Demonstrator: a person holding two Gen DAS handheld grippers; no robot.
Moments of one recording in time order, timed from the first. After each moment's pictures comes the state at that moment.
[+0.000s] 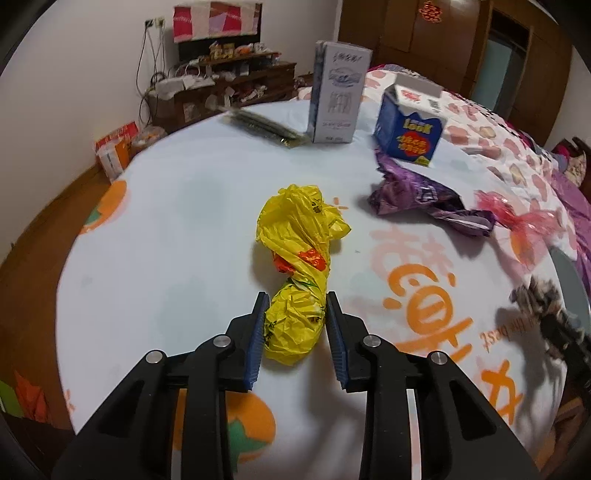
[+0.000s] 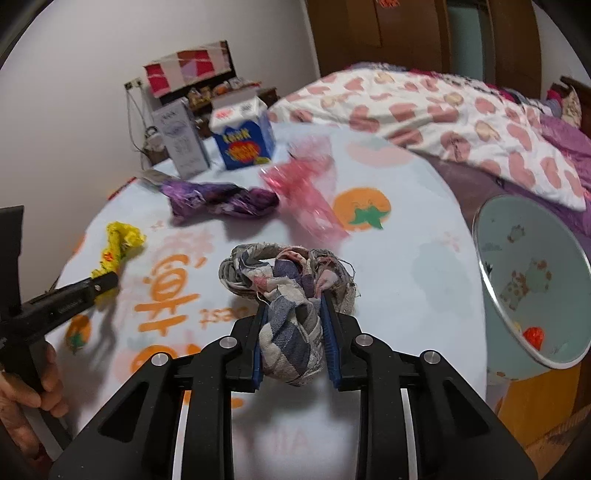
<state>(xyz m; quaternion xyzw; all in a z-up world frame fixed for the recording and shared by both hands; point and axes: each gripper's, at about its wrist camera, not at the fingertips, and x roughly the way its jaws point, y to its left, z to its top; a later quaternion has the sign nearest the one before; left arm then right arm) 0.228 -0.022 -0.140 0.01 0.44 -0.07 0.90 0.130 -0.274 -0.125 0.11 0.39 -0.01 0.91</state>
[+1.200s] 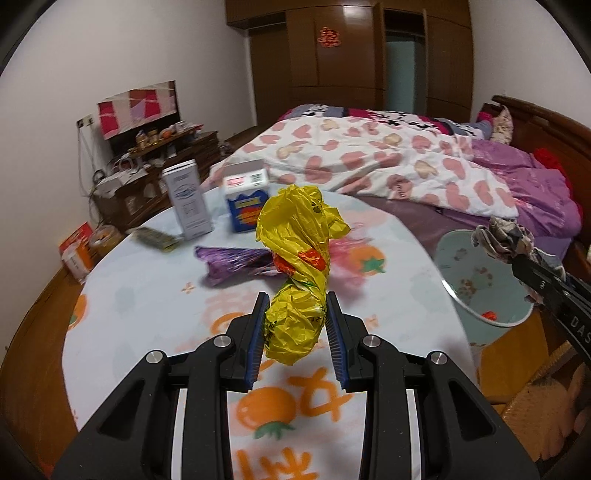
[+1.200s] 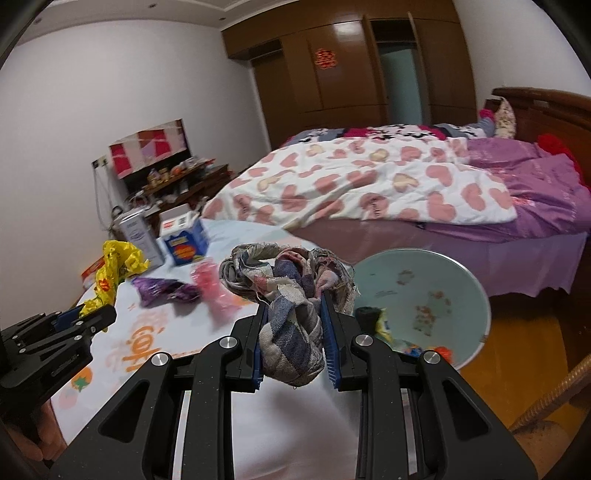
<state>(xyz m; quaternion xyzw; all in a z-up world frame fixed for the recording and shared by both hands) 0.135 -0.157 -0.048 0.10 0.33 -0.20 0.92 0.033 -0.360 -0.051 0.14 0.26 -0.13 0.95</state>
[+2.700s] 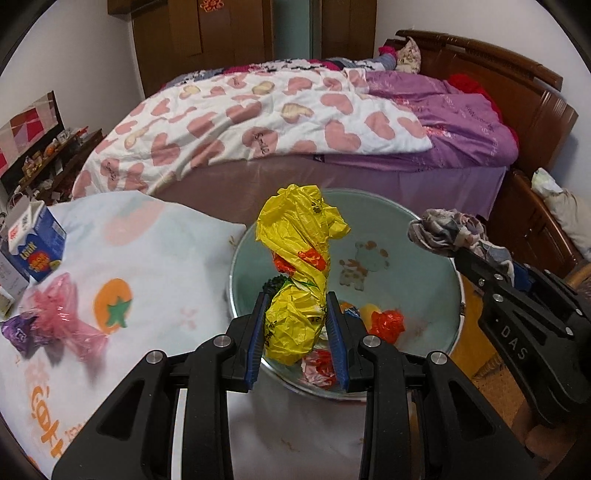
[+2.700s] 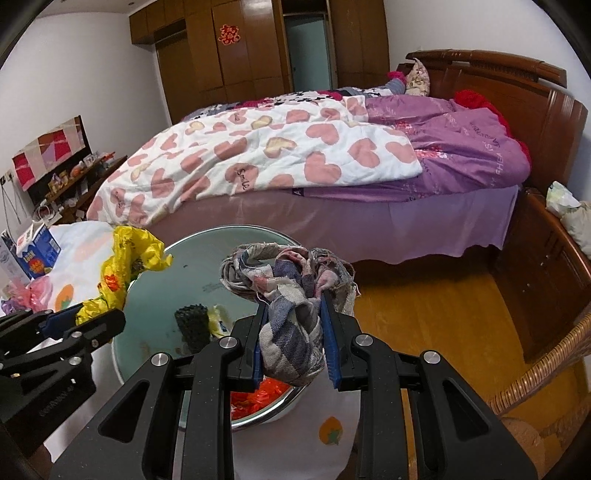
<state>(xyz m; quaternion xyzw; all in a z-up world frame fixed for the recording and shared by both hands) 0.143 -0.404 -0.120 0.17 0.39 -0.36 0.83 0.026 -0.523 -0.125 0.16 0.32 -0.29 0.89</state>
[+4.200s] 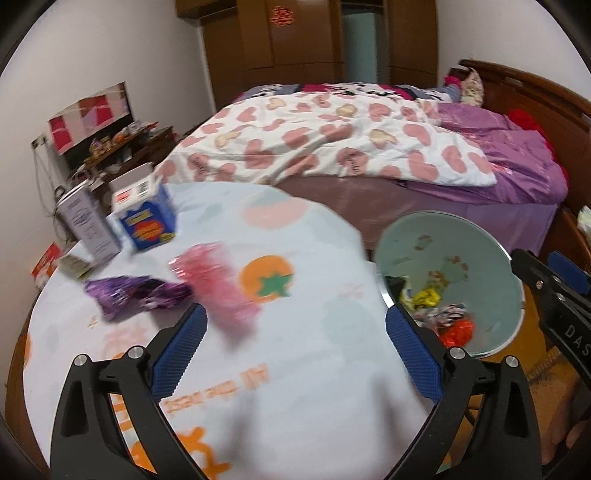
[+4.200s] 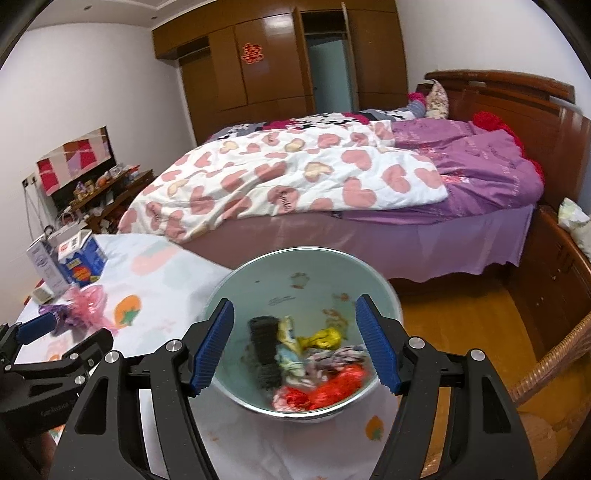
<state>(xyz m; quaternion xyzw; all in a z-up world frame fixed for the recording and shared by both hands) 0.164 -0.282 -0.082 0.14 0.36 -0.24 0.89 0.040 -0.447 -0.082 0.15 0.28 -0.26 0.91</state>
